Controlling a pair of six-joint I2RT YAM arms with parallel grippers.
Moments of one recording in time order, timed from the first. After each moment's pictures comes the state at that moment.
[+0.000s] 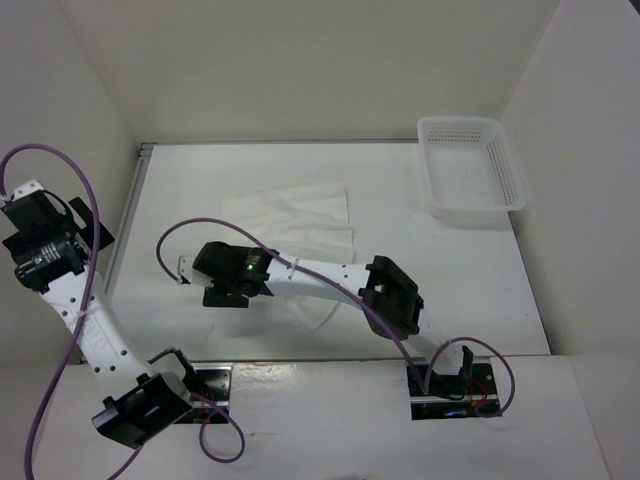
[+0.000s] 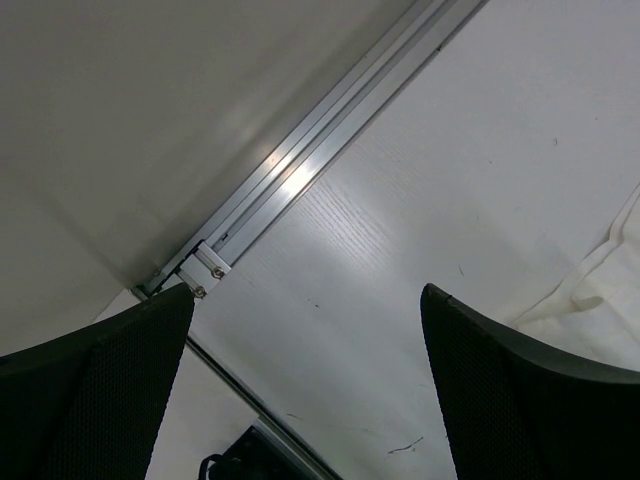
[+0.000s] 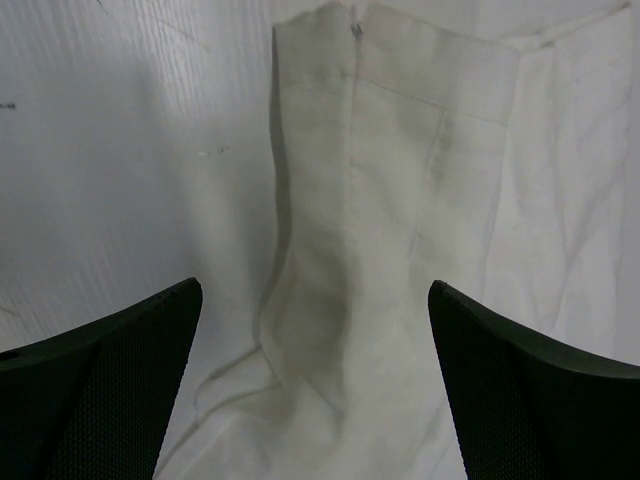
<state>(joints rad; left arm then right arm) 0.68 1.03 1.32 -0.97 -0.10 -0.09 1.23 2.21 1.94 -0.65 0.28 -0.43</state>
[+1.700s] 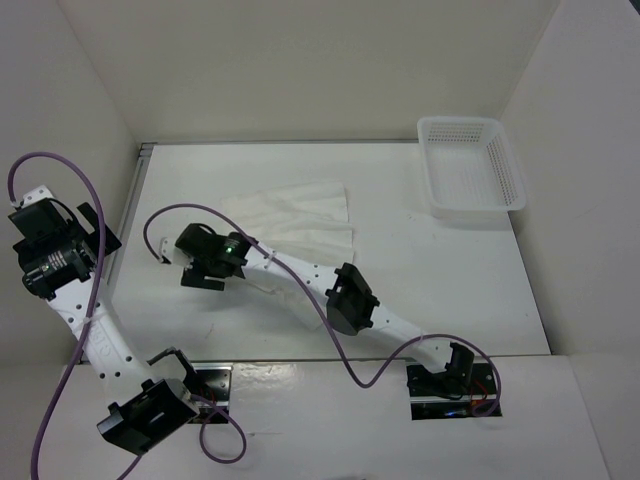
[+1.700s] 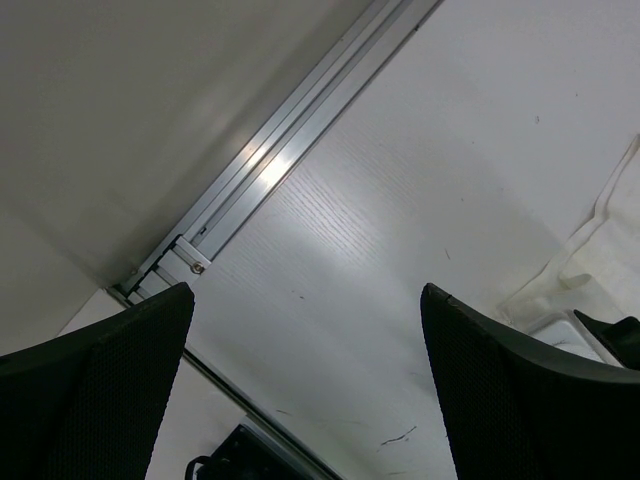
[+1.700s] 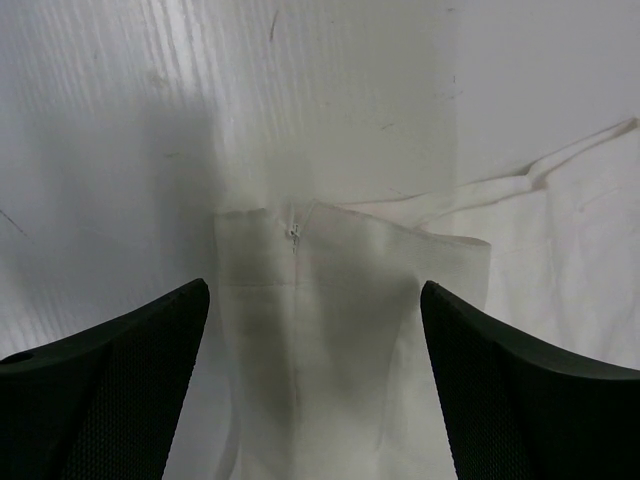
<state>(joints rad) 0.69 0.96 1.24 -0.94 -0.05 -0.09 1.17 2.72 2.71 -0.84 0.17 -0.43</state>
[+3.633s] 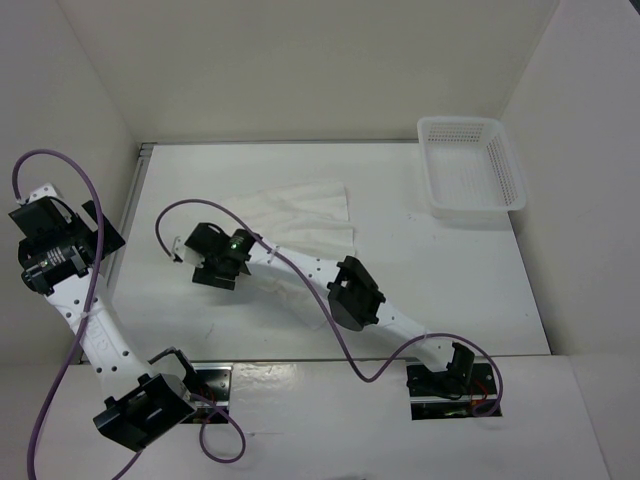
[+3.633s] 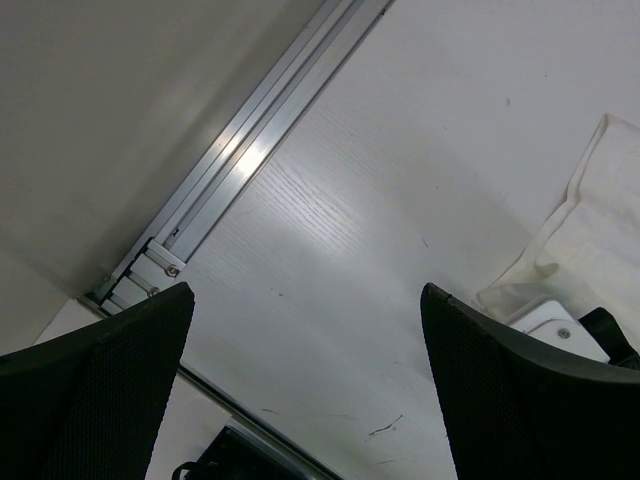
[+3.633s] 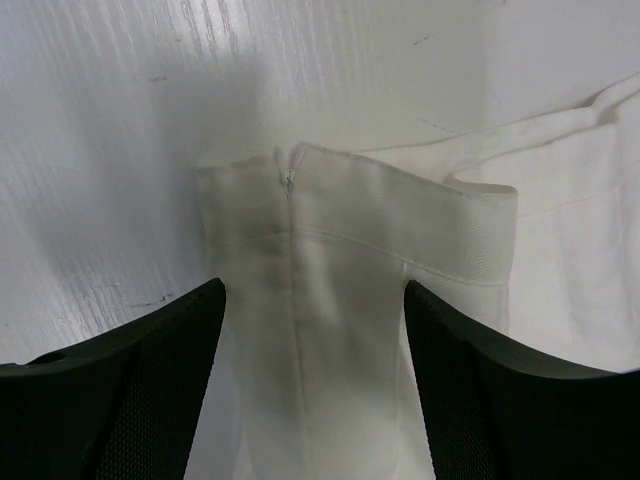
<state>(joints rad) 0.69 0.99 1.24 -0.94 0.03 -0.08 1.15 2.65 2.55 -0.85 0.15 -0.36</state>
